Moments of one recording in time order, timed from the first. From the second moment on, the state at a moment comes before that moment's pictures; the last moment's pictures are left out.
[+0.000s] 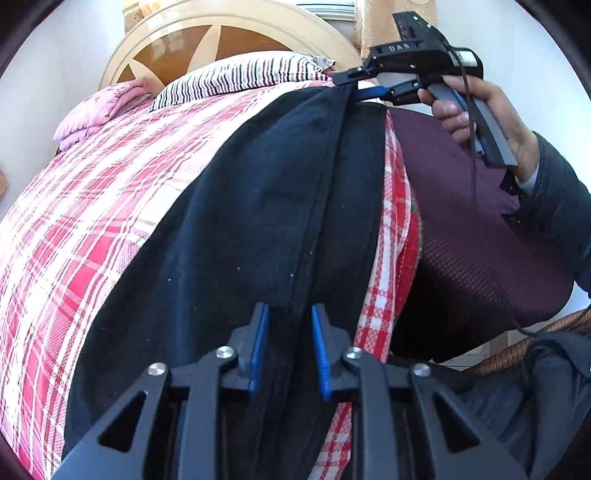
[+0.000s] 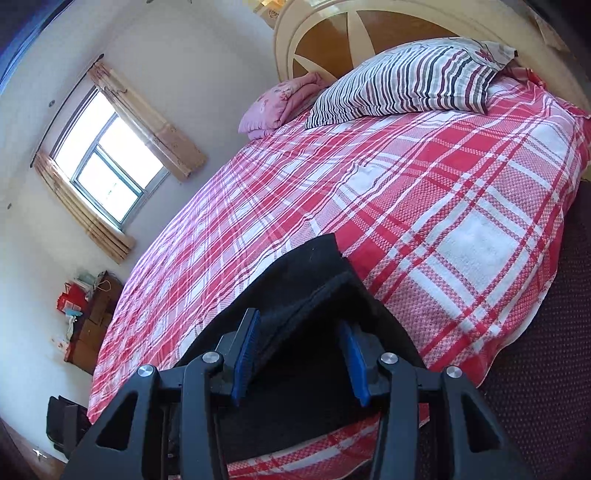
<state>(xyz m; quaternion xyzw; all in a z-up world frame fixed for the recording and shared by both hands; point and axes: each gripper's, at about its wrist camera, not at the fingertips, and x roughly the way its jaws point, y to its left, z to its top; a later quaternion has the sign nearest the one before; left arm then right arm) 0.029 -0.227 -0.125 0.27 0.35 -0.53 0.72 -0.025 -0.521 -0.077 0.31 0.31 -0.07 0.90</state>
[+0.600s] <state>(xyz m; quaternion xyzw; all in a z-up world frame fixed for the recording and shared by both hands) 0.027 -0.214 -0.103 0.24 0.35 -0.53 0.73 -0.044 -0.504 -0.049 0.25 0.25 -0.02 0.93</state>
